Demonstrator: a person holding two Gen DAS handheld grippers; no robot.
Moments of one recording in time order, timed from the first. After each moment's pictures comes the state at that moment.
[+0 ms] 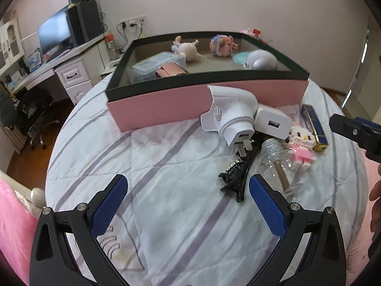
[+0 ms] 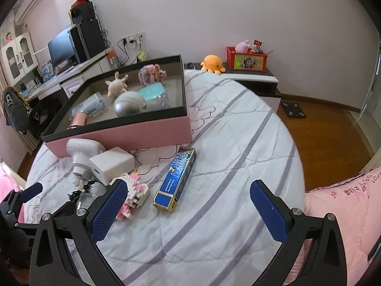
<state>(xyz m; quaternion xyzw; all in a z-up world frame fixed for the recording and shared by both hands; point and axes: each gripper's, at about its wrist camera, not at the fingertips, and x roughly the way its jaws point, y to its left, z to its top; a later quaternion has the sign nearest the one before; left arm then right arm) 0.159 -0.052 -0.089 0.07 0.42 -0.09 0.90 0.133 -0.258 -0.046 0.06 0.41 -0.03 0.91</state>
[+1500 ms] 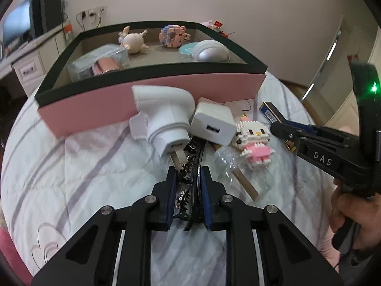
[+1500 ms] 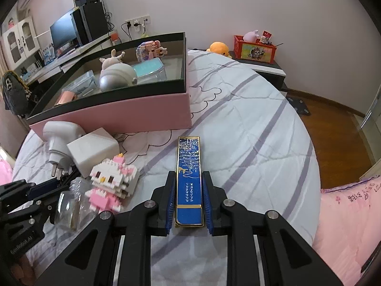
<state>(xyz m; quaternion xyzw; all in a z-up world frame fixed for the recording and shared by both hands) 0.165 -0.076 -0.092 0.01 0.45 -0.22 0.86 0.149 -0.261 -0.074 0.04 0.44 -0.01 0.90</state>
